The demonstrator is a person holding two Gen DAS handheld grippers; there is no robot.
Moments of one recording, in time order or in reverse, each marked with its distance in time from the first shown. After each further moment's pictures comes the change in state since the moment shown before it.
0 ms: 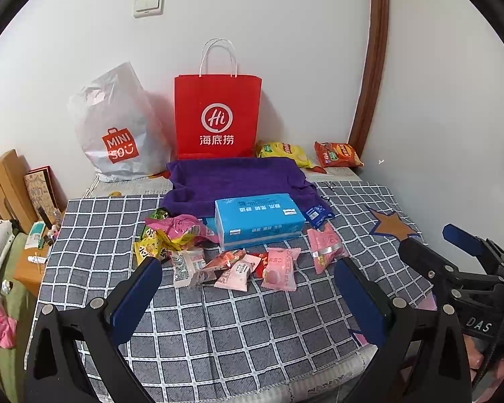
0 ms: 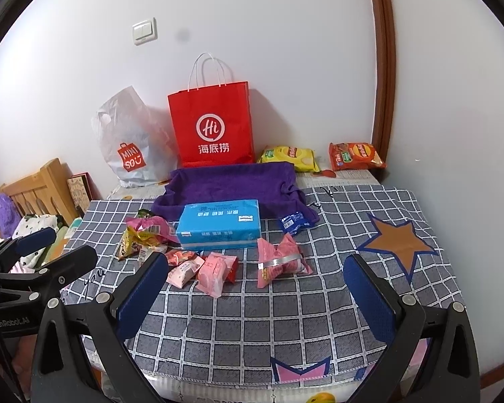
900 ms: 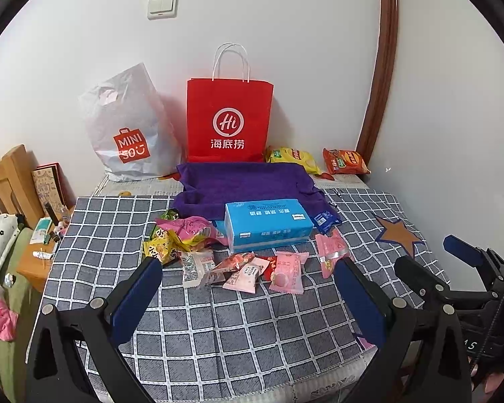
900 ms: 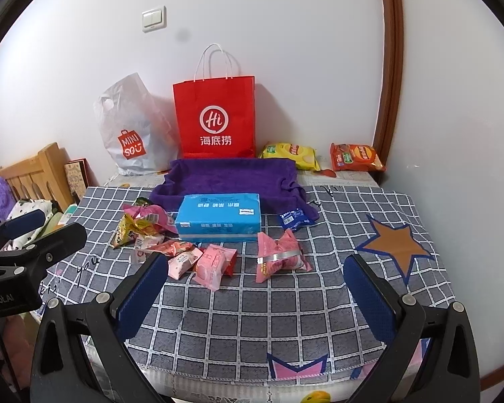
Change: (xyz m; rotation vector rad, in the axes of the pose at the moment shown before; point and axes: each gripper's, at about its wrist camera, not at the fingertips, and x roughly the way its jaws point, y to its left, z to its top) left arm -0.008 0.008 0.003 -0.043 0.049 0.017; right arm 0.002 0.014 -0.005 -0.053 0.013 -0.025
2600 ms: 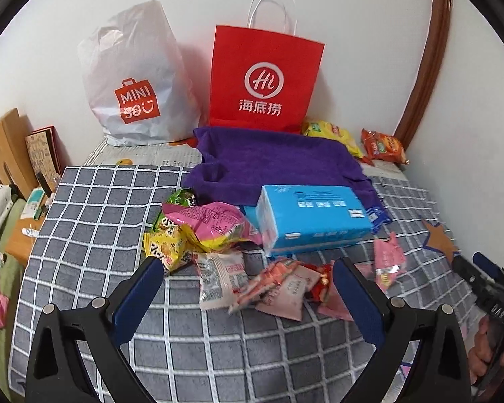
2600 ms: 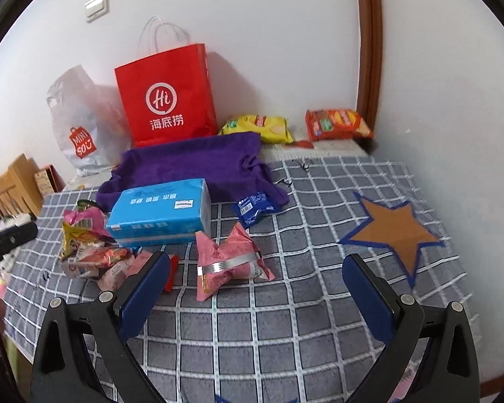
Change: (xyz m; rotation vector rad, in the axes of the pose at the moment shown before) left arm 0.120 0.050 0.016 -0.094 0.090 0.025; right arm 0.109 -0.077 -0.001 0.122 0.094 -0.029
